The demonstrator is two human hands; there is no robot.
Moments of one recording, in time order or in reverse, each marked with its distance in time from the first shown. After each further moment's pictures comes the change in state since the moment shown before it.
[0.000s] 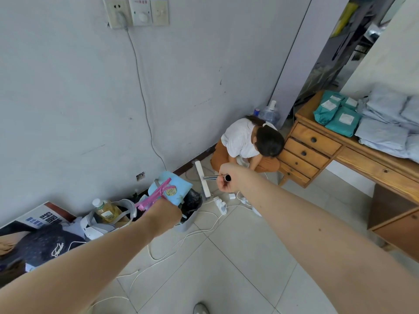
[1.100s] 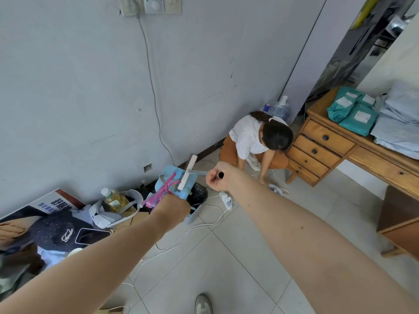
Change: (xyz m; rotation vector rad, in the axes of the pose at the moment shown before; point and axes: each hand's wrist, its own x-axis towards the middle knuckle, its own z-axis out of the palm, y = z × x) left_hand 0.004 0.012 0.010 -0.098 0.019 -0.123; right_hand 0.003 0.015 0.043 0.339 -0.121 -0.019
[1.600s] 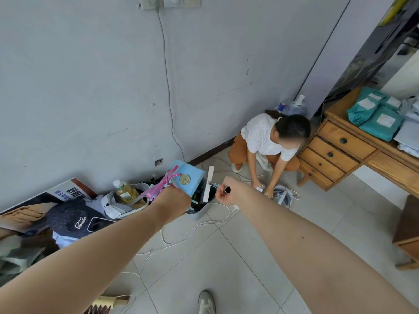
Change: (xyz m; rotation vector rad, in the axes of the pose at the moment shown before) left_hand -0.012 -0.023 0.002 0.023 0.015 -0.016; right_hand 0.031 0.039 -0.013 -0.179 0.074 0.027
